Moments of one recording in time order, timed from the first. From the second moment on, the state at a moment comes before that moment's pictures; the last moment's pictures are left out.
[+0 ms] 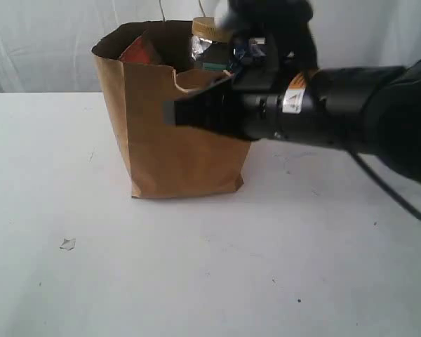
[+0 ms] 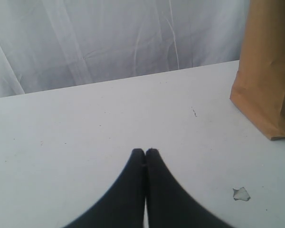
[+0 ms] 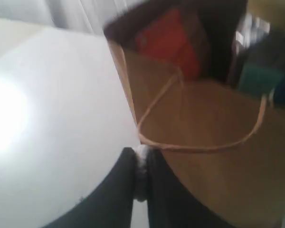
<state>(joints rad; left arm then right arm) -0.04 0.00 0.02 -0.09 0.15 0.21 0.74 1.32 -0.93 0.01 0.03 0.27</state>
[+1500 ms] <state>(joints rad) -0.04 0.00 0.02 -0.09 0.15 0.21 0.60 1.65 -1.45 -0.08 0.19 -0.01</state>
